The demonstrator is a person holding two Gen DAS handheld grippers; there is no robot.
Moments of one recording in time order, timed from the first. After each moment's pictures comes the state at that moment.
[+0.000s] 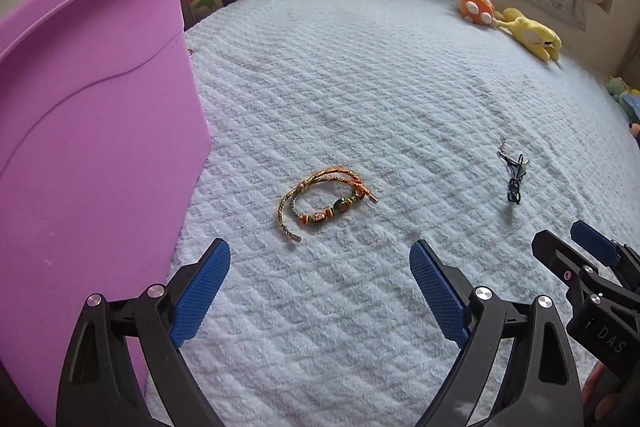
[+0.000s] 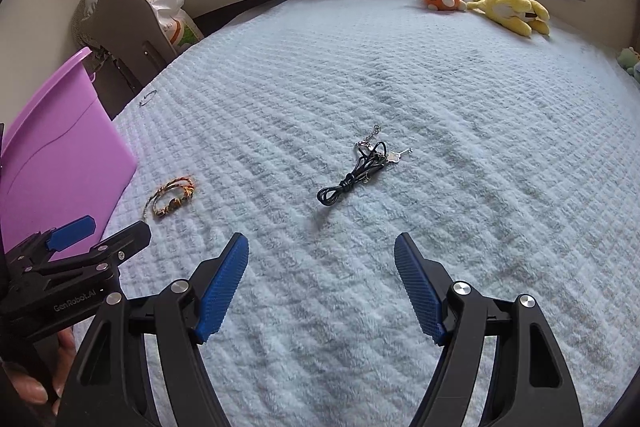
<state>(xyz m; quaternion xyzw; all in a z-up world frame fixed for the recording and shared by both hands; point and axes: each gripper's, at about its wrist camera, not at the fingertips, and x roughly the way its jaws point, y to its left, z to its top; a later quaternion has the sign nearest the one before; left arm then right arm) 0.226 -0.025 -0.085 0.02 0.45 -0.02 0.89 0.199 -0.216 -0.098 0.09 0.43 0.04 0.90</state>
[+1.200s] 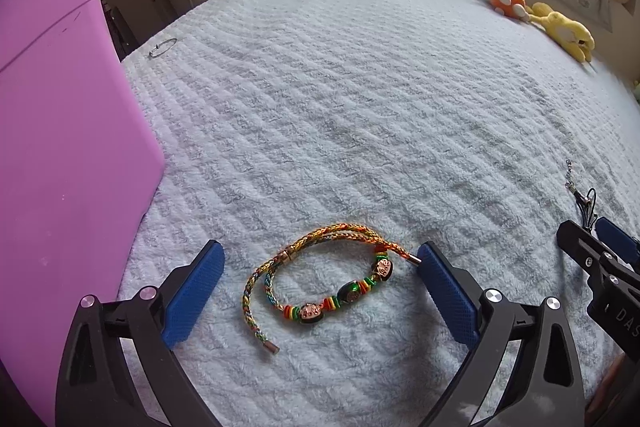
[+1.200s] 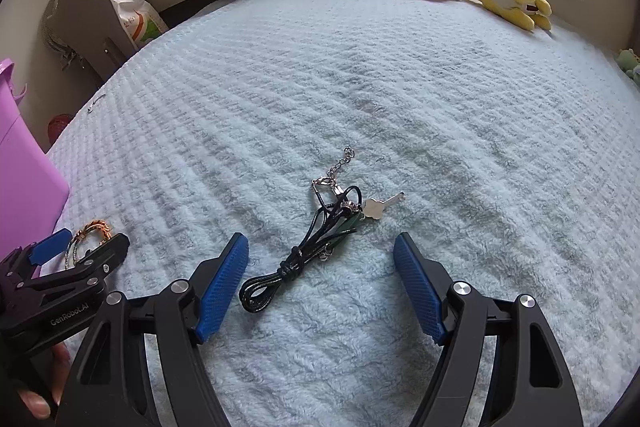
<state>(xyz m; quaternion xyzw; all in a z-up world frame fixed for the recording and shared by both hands) 0.301 -0.039 -0.134 0.03 0.45 0.01 0.89 0.278 -0.233 -0.143 0.07 0.44 0.01 0.90</state>
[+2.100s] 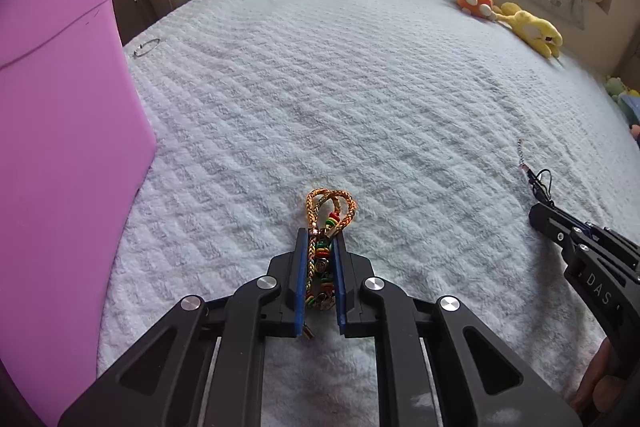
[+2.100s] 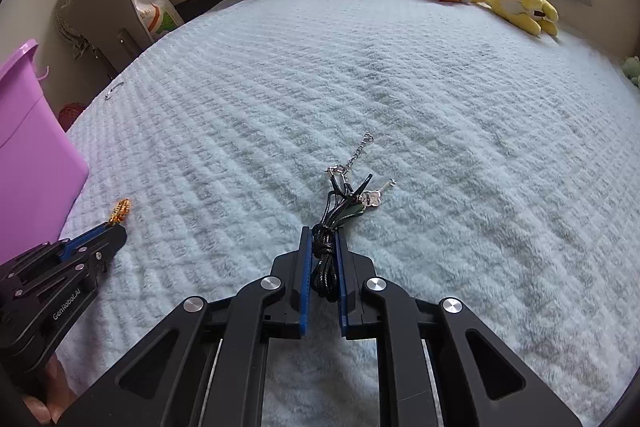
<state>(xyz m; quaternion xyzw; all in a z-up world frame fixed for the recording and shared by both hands) 0.263 -0.040 -0.120 0.01 0.46 -0.05 0.89 0.249 -0.221 -0.130 0.07 0.44 0.03 0.90</state>
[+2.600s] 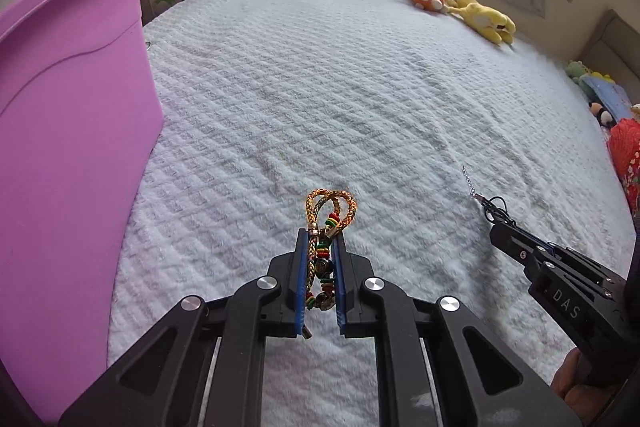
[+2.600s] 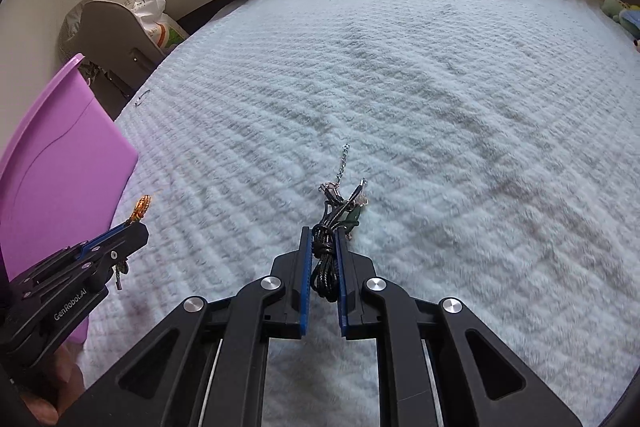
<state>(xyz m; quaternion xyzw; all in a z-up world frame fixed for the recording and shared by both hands) 0.180 -0.048 -0.079 0.01 0.46 -0.10 0.88 0.154 -0.228 -0.109 0.15 0.45 0.03 0.88</state>
